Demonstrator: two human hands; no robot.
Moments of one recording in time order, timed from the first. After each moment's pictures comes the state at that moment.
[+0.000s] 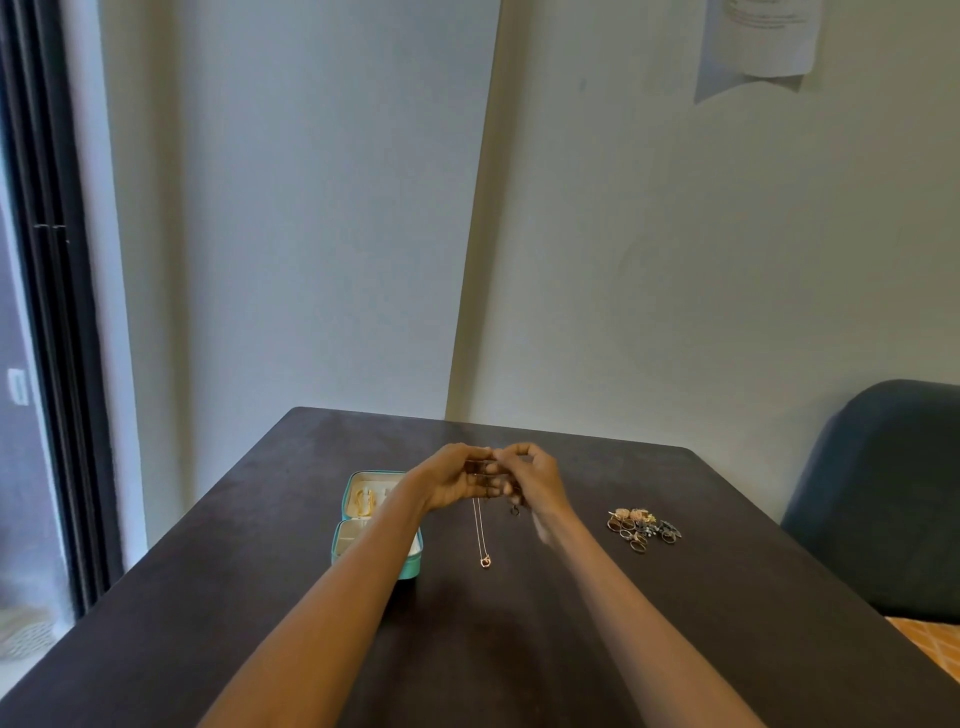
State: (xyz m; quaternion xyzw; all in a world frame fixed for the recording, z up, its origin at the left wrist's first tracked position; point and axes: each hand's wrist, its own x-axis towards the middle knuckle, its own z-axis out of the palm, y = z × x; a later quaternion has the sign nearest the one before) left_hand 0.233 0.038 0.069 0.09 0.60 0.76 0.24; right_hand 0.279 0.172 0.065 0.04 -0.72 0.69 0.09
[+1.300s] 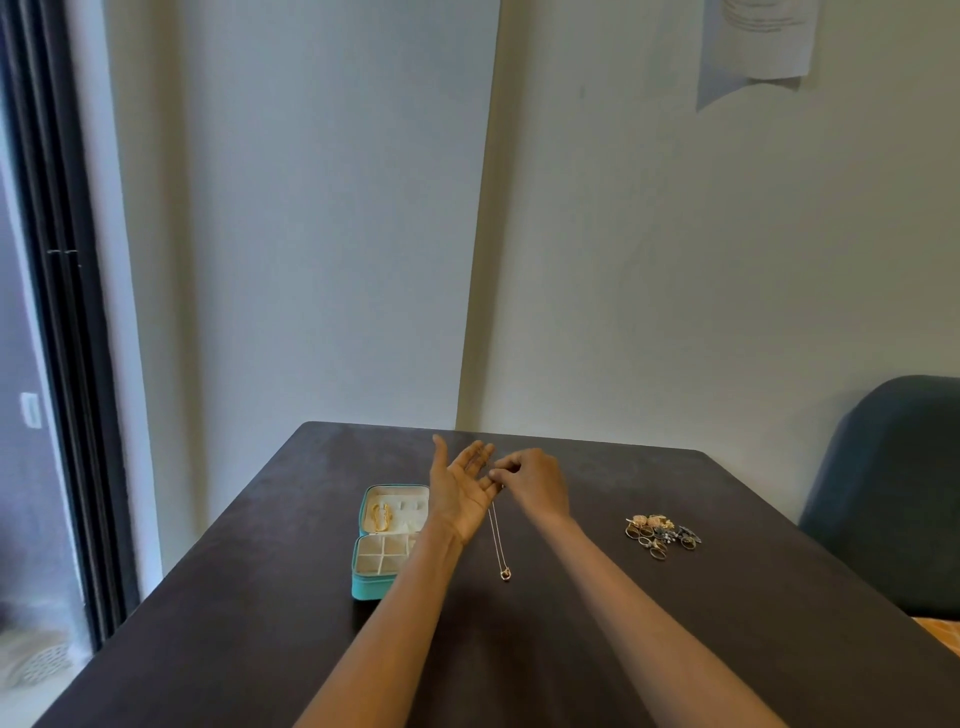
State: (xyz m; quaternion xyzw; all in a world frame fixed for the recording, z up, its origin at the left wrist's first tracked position) left_hand 0.243 0.045 0.046 0.04 0.28 0.95 0.10; right_hand 0.251 0.151 0.066 0.02 -0.91 0.35 0.20
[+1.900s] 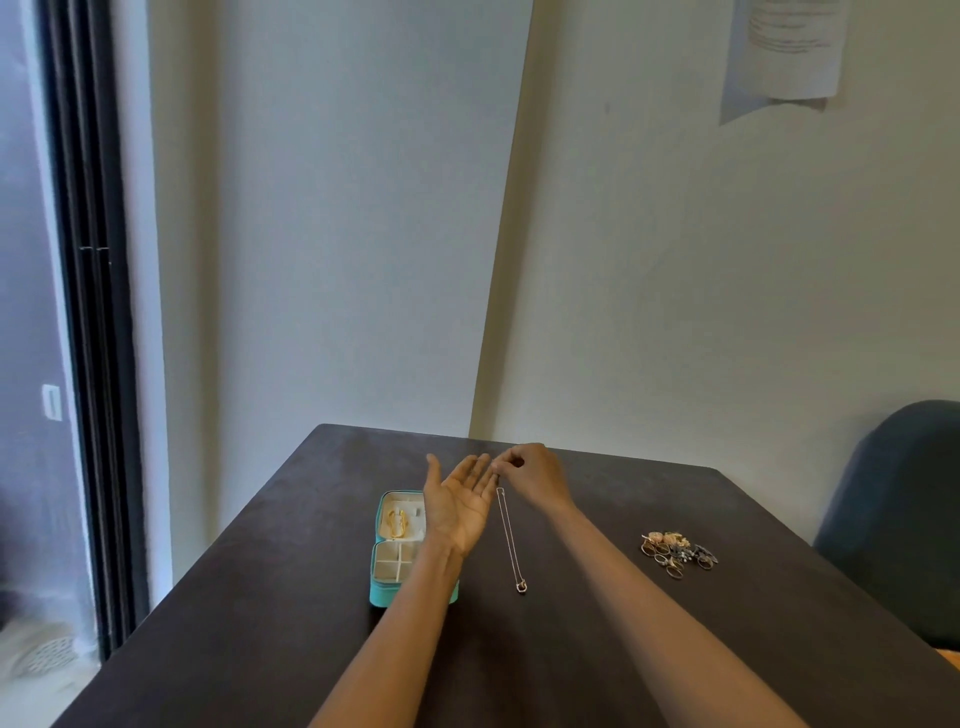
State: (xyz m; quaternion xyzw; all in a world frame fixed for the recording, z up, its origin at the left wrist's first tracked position) left_hand 0.247 0.022 0.045 0.01 0.19 0.98 0.08; right_hand 0.235 0.132 0.085 0.07 -0.92 0.35 0.17
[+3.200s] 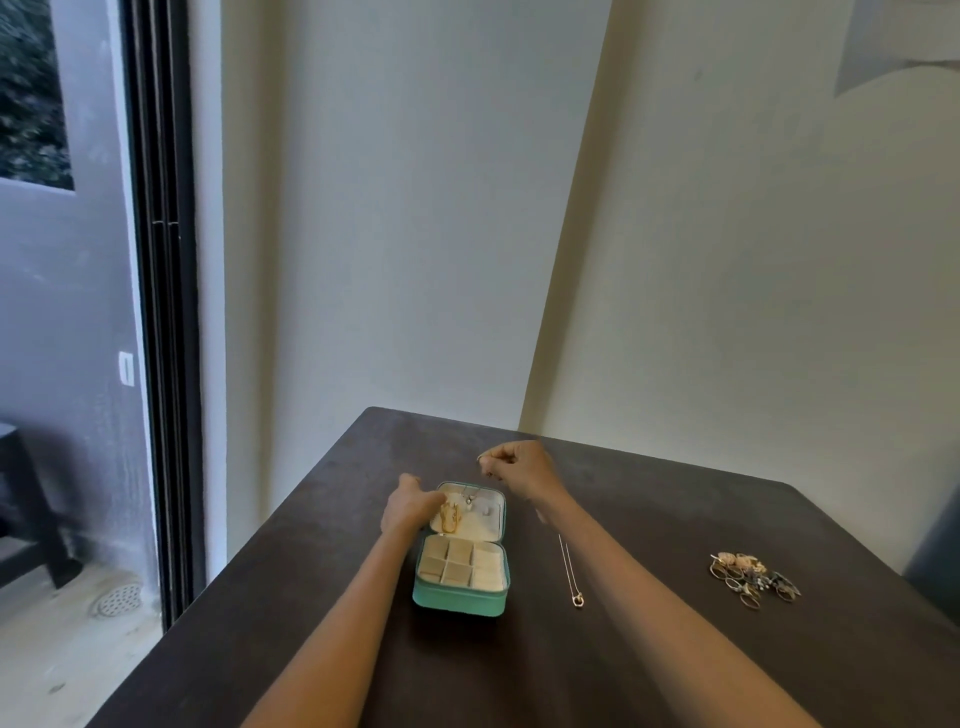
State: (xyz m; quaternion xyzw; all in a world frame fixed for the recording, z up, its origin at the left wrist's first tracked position) left_hand 0.189 -0.097 -0.013 -0.15 0.83 0.53 -0.03; right_hand 0.206 0.062 0.068 0.11 -0.88 0.45 0.08
